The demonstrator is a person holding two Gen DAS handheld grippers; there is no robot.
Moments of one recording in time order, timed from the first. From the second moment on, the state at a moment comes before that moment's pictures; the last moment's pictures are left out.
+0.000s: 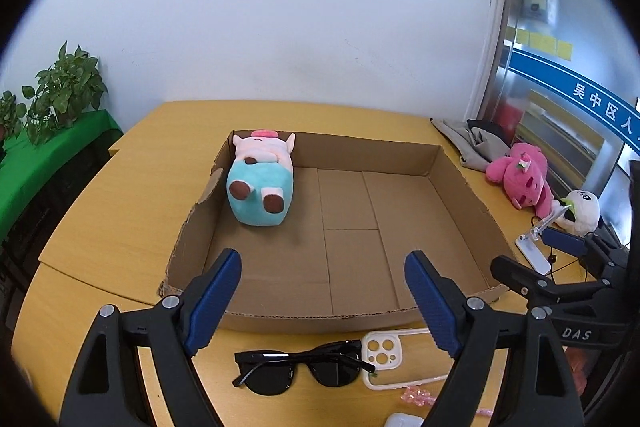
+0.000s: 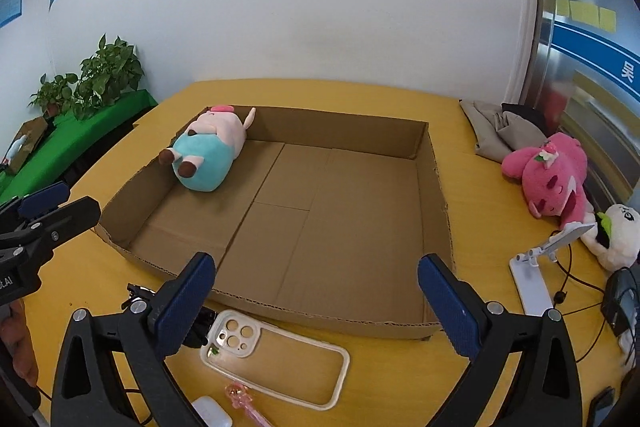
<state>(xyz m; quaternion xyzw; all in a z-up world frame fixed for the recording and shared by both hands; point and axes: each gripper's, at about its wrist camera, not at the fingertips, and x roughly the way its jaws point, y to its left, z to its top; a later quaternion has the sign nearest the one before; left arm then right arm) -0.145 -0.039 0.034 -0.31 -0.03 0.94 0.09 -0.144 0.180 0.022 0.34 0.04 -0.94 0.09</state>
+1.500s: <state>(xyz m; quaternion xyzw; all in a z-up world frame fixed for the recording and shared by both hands) -0.116 -0.010 0.012 -0.35 -0.02 0.93 0.15 -0.135 0.183 0.013 0.35 0.05 -0.93 0.07</state>
